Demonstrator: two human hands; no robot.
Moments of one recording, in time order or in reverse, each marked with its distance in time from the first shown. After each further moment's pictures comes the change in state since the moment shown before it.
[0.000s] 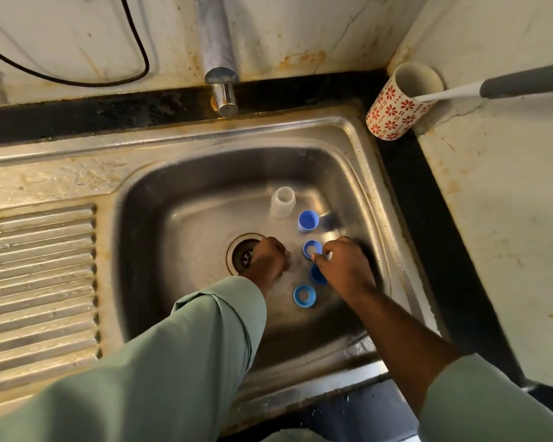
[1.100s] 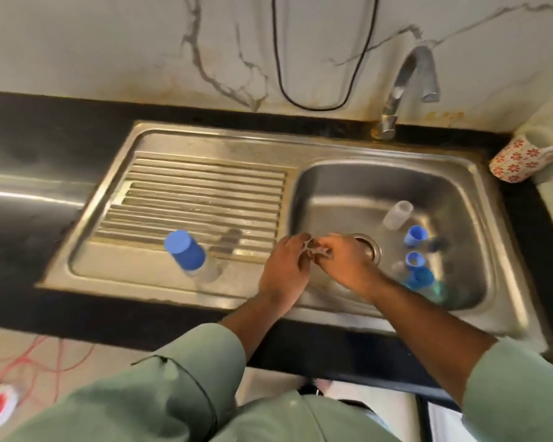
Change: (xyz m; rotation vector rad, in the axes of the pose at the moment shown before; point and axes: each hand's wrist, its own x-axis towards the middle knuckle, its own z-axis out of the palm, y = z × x) left_hand -0.212 -0.174 -0.160 0.070 0.616 0.727; right_hand -0.177 -0.196 0.010 0.062 -0.229 -0.707
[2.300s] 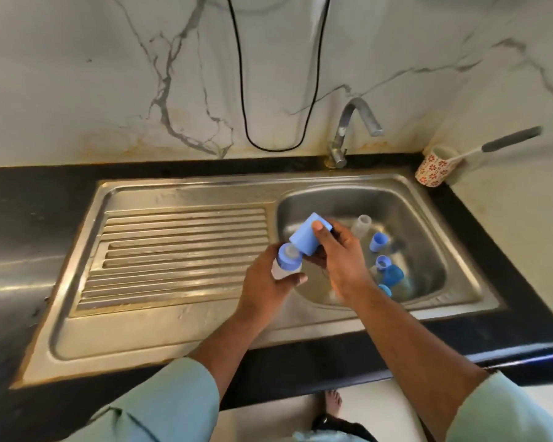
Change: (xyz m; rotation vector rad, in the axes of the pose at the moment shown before) left_hand 0.012 -0.018 -0.078 -0.376 -0.144 0.152; right_hand -0.019 -0.101 -0.004 1.191 0.609 0.219
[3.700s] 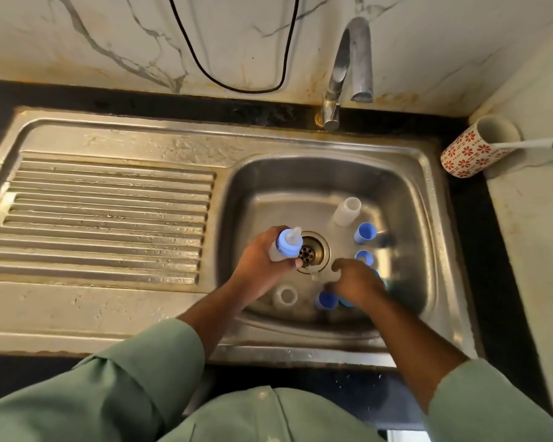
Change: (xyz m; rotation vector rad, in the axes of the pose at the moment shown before) left_hand 0.094 -0.021 0.149 0.084 -0.068 -0.328; right_hand 0.157 0.071 -0.208 -1.498 -0.442 0.368
